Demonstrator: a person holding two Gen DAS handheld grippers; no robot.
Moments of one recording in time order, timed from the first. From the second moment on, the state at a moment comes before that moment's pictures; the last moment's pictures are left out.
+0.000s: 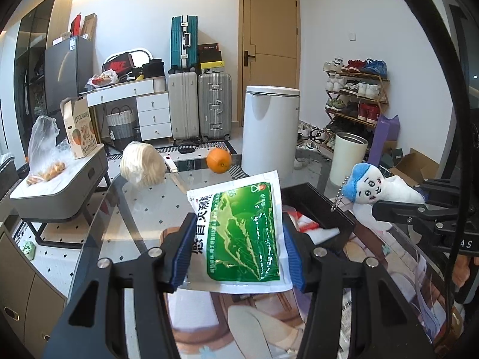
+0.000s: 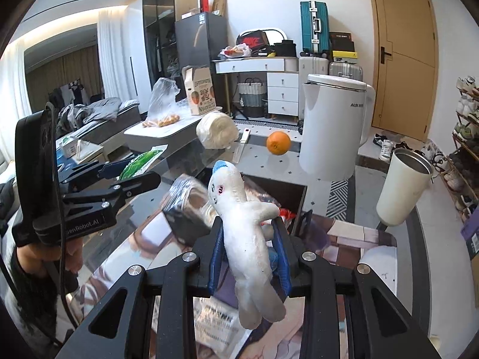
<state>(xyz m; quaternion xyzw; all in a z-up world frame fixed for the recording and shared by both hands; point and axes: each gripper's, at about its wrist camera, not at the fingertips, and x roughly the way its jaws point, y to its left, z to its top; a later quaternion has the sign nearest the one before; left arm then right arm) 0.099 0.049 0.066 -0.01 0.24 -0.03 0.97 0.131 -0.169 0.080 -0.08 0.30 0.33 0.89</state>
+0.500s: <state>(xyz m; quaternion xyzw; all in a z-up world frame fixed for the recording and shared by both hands) 0.151 0.037 0.050 0.01 0.27 -0.04 0.96 0.186 -0.141 0.056 -0.08 0.33 0.29 0.89</state>
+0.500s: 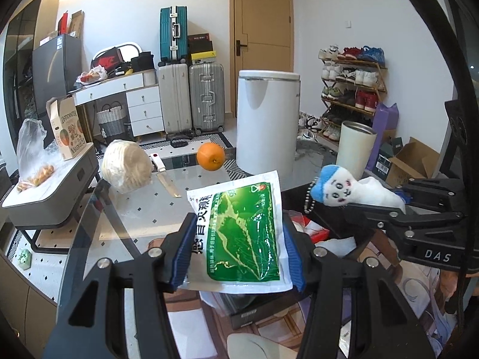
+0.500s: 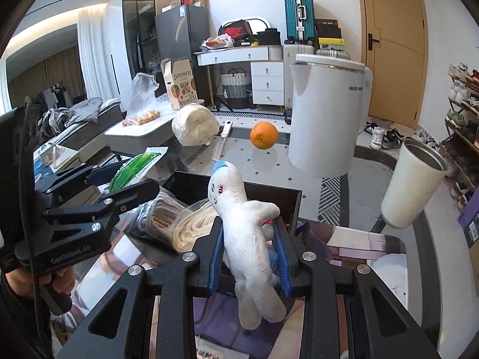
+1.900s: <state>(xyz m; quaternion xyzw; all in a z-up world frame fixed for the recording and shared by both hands) 0.202 0.017 0.013 0.06 0.32 -0.07 0.94 0.219 -0.128 0.033 -0.14 0.34 0.29 0.88</state>
